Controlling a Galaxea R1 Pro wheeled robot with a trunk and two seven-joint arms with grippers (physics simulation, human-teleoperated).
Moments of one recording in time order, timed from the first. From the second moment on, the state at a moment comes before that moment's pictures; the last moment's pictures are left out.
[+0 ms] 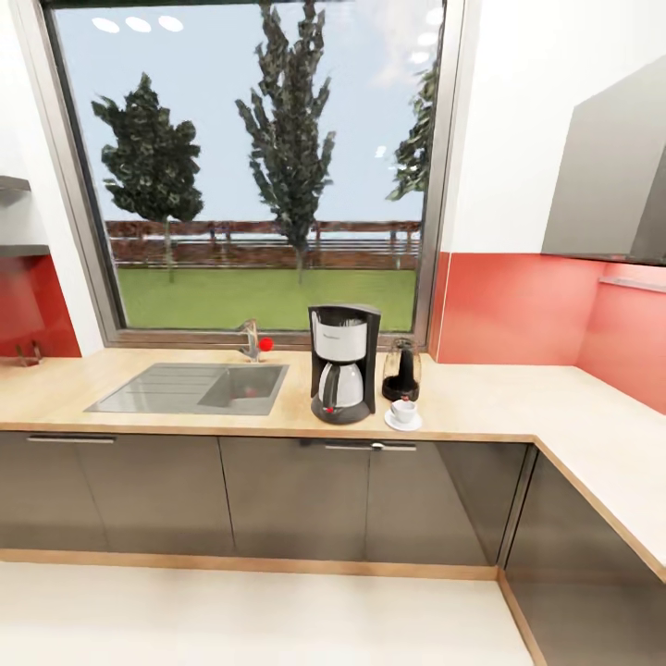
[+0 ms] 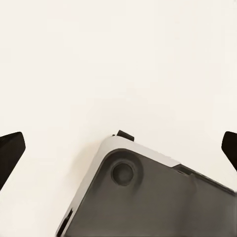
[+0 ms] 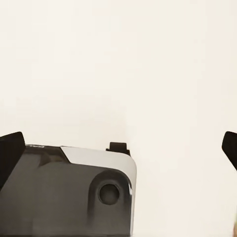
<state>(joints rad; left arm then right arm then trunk) 0.00 0.03 -0.27 -0.06 0.74 -0.41 0.02 -0.21 -0.04 0.01 0.03 0.04 -0.20 0.04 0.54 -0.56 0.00</state>
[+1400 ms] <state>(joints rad) 0.00 0.03 -0.27 -0.07 0.78 -0.41 0.01 -0.21 -0.04 0.01 0.03 0.04 -0.06 -0.01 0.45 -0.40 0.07</state>
